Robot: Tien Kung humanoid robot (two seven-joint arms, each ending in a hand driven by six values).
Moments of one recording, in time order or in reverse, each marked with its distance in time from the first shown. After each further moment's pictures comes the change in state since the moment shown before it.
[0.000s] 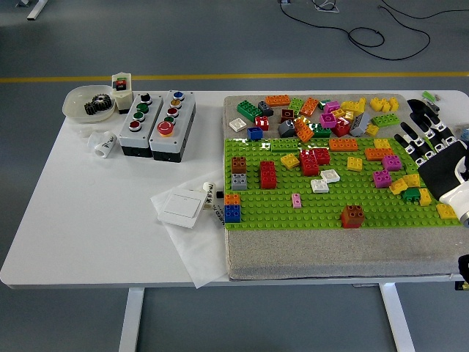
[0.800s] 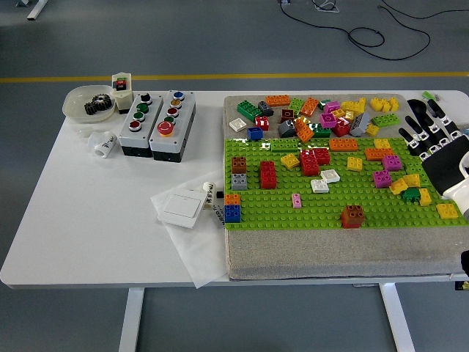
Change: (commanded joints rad) left arm -0.012 0.001 0.008 0.000 -0.006 0.000 -0.001; right arm 0.008 -0.004 0.014 0.003 0.005 -0.010 0.004
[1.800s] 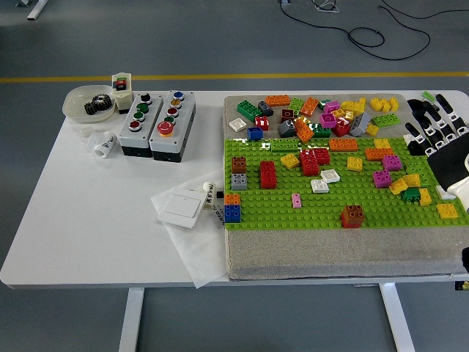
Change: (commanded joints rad) left arm 0.004 -0.002 -0.007 0.000 0.008 0.001 0.003; right arm 0.005 -0.001 0.004 0.004 0.007 -0.021 0.018
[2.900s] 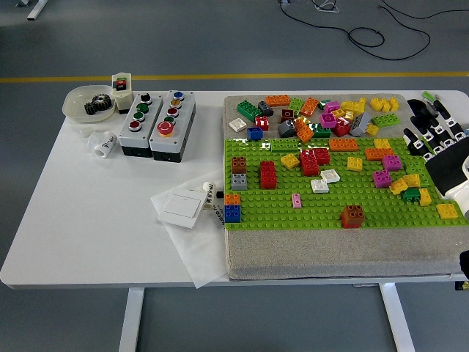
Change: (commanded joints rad) left arm 0.011 0.001 0.005 0.000 0.004 -0.002 0.000; right arm -0.008 -0.001 -0.015 0.002 0.011 -0.013 0.009
